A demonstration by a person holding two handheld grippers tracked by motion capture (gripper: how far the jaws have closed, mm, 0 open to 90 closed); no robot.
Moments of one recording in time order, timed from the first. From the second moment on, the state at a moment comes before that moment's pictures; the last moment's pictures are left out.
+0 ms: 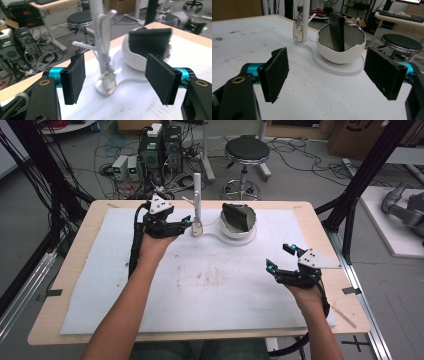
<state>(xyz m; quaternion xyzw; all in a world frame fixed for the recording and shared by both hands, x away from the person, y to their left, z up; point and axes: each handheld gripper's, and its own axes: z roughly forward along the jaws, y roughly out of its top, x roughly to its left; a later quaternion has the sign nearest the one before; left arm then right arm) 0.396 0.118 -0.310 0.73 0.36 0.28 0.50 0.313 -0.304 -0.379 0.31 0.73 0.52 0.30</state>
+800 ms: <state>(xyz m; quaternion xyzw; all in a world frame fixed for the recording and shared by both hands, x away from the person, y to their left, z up) 0.330 0.195 -0.344 0.76 0.31 0.23 0.53 0.313 -0.305 -0.383 0.32 0.74 0.51 0.30</state>
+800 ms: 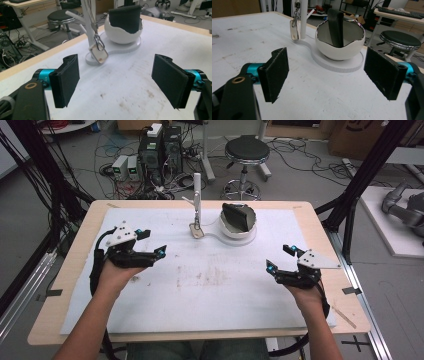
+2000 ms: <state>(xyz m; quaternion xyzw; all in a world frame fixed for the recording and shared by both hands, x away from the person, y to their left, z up) 0.312 0.235 -0.387 0.75 0.33 0.21 0.54 0.316 -0.306 -0.395 0.33 0.75 0.50 0.29</state>
